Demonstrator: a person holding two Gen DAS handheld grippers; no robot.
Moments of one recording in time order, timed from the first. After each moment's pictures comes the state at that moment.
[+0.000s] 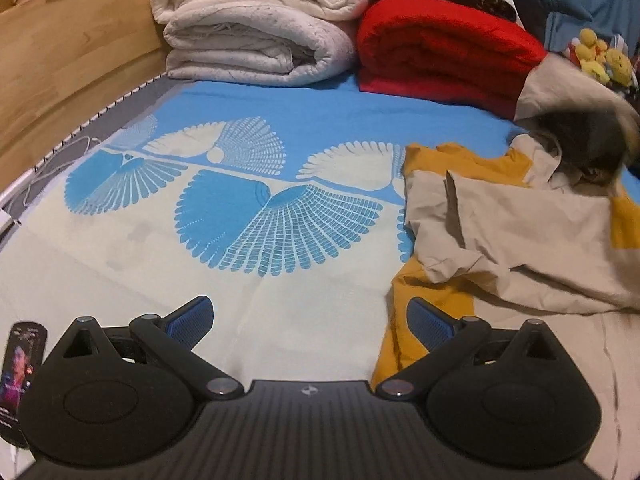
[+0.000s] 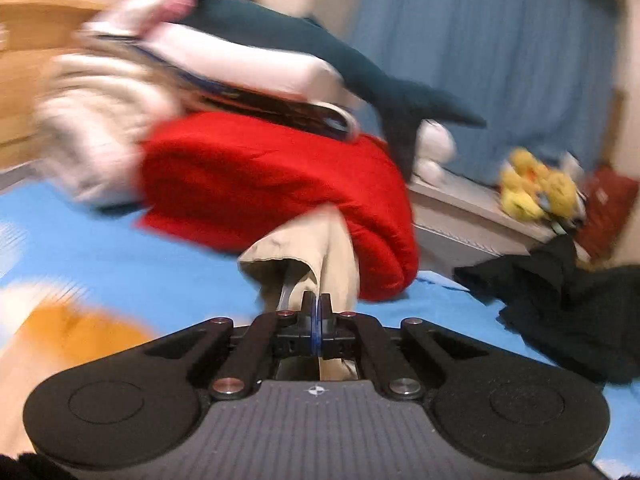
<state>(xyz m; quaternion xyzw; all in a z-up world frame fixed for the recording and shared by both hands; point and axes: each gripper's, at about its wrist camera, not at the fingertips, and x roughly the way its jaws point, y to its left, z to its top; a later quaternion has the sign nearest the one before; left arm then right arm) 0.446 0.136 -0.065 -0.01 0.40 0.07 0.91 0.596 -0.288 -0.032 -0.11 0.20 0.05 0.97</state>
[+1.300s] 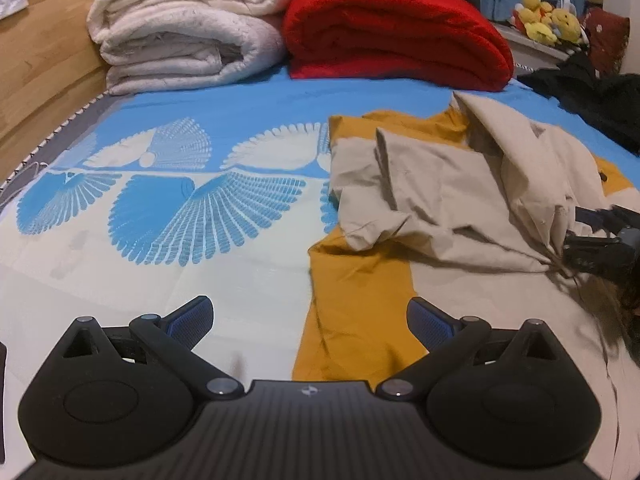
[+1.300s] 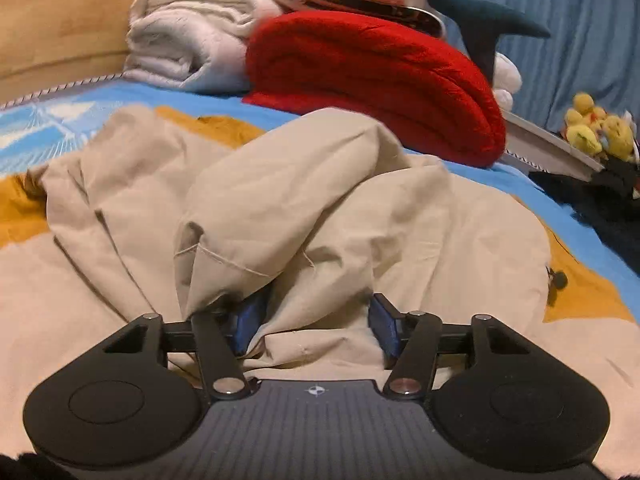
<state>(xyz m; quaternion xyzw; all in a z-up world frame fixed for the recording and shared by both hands) 0.439 0.073 -0.093 0.03 0.40 0.00 0.92 0.518 -0.247 -0.187 -0.09 0.27 0.10 0.95</state>
